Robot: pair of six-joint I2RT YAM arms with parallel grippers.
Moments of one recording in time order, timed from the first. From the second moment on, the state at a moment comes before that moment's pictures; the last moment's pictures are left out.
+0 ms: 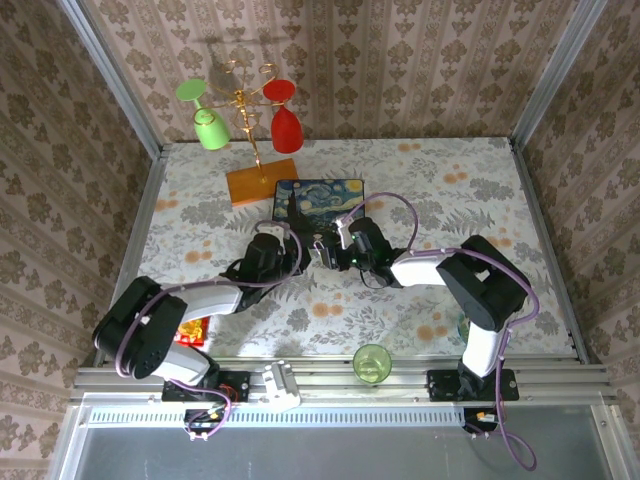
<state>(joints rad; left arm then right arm) -0.65 1.43 0.50 0.39 0.10 -0.71 0.65 1.82 0.84 0.37 -0.15 0.31</state>
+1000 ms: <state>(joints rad) -0.63 1.32 0.87 0.00 0.02 -0.33 0.67 1.88 0.78 0.59 0.03 0.46</state>
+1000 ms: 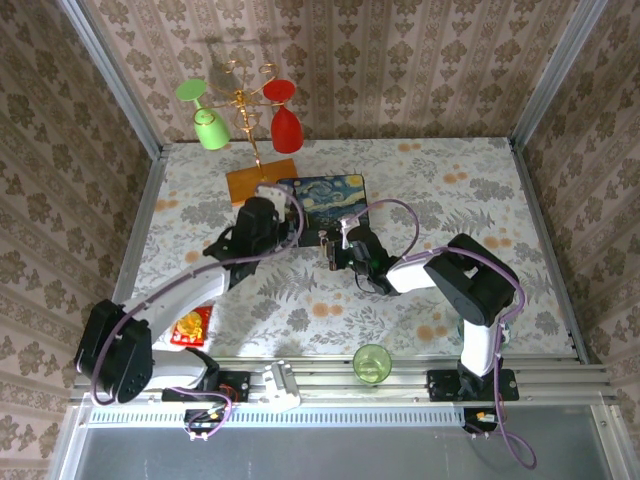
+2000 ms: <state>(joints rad) -0.62 1.81 1.14 -0.03 0.10 0.07 0.83 1.92 0.76 0.65 0.51 1.06</state>
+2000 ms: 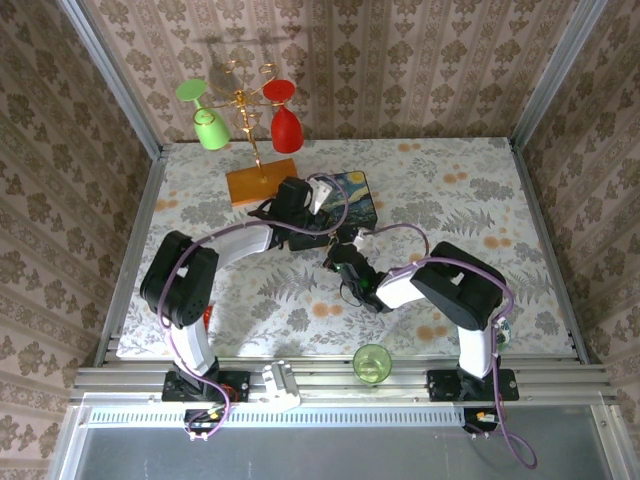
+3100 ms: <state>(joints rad) -0.61 1.74 0.91 0.26 0.14 0.09 0.82 1.92 0.77 0.66 0.75 1.49</state>
